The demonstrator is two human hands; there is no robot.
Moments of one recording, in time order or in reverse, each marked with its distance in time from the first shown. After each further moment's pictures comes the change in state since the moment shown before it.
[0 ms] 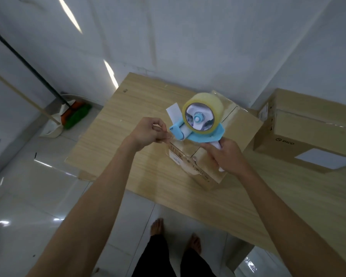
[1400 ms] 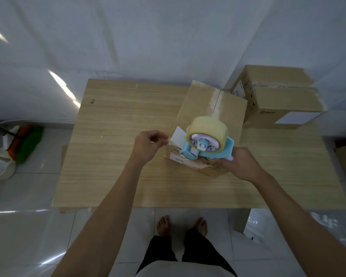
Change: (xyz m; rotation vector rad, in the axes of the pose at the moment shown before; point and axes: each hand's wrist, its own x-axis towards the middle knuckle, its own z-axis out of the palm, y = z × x) left_hand 0.057 -0.067 -0.026 0.248 -0.068 0.251; right_hand -0.045 0.004 0.036 -0.190 0.154 0.148
